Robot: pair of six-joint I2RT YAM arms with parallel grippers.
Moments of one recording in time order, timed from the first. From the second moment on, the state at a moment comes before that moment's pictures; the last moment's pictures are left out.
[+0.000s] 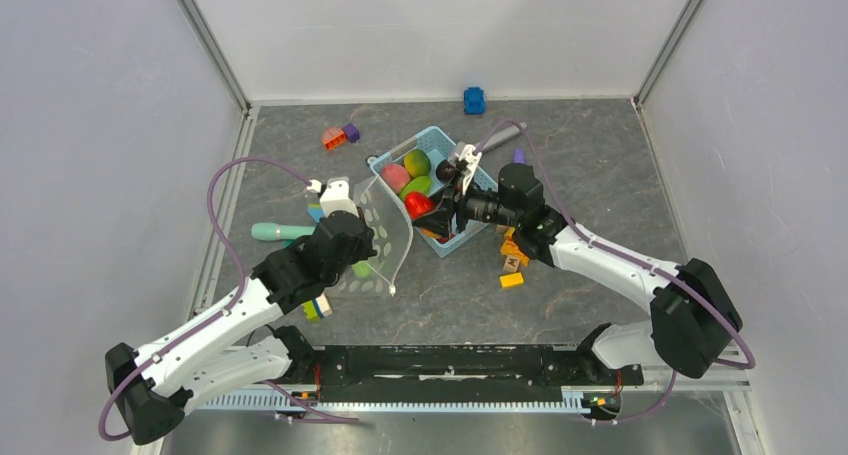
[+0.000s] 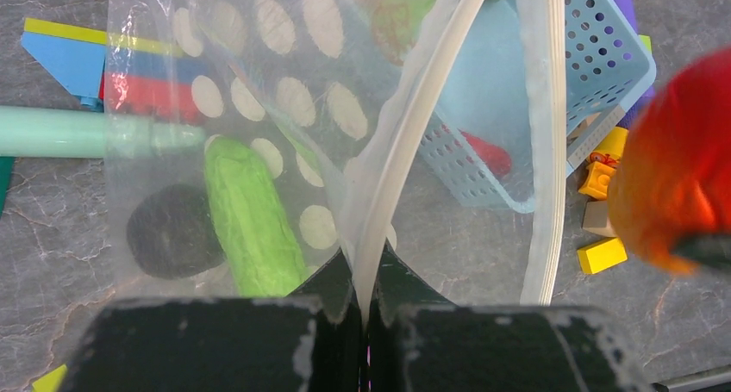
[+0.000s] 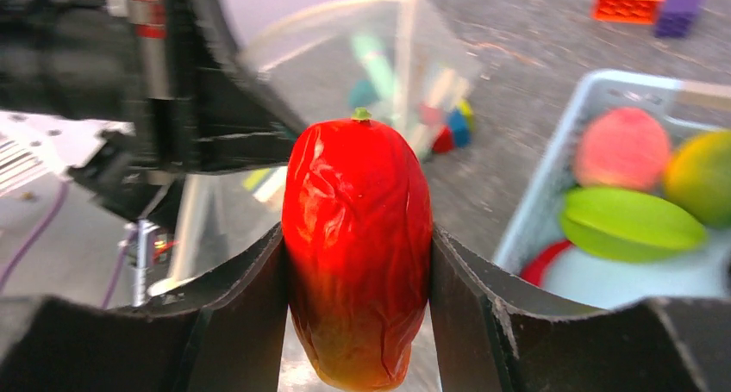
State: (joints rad) left arm -0.83 0.85 0.76 -0.52 -0.51 -0.67; right arm 0.68 1.37 0.86 0.35 -0.55 0.20
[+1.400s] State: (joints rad) left arm -0.83 0.83 0.74 -0.49 -0.49 -0.67; right arm 1.00 1.50 0.91 0.52 0.07 0.38
